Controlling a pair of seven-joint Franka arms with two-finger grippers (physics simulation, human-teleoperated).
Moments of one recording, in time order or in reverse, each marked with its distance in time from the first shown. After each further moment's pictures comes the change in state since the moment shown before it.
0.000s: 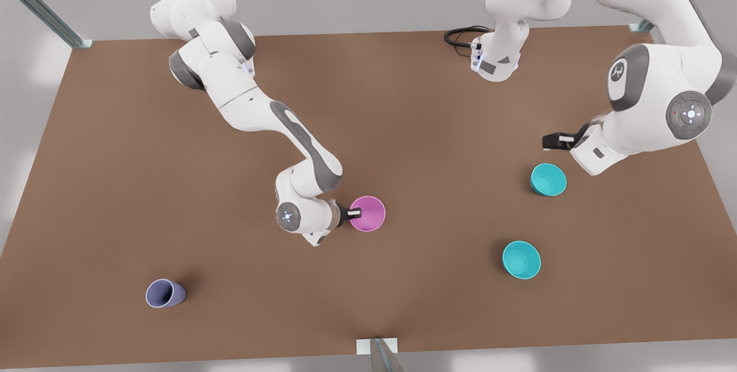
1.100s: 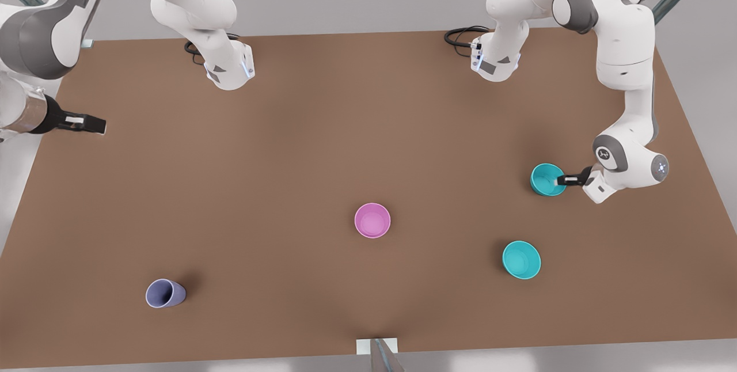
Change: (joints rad) left arm 0.205 0.255 0.177 -0.665 -0.281 0.885 0.595; right arm -0.534 -0.800 -0.161 -0.016 -0.600 -1.032 -0.287
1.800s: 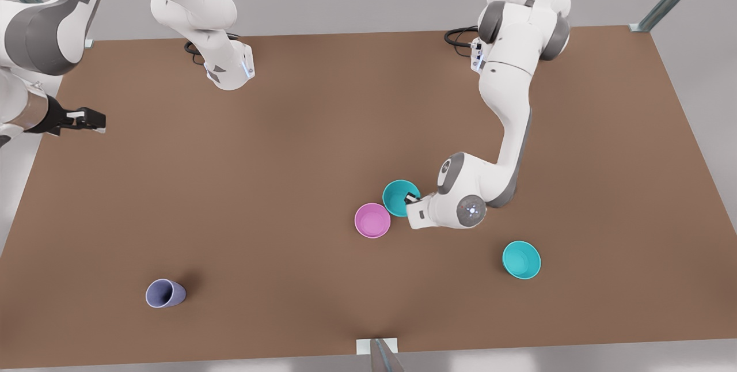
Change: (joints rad) left arm -0.534 0.304 -0.257 0.791 -0.012 -0.332 -0.431; right arm -0.002 -0.047 0.001 -0.068 -0.004 0.076 -0.192
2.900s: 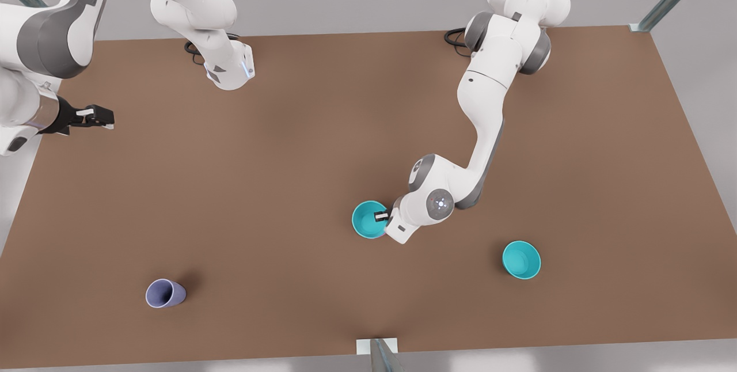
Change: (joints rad) left arm -0.043 0.112 -0.067 0.108 -0.001 0.187 -0.736; right arm 0.015 -0.005 -0.002 -0.039 0.000 -0.011 -0.060
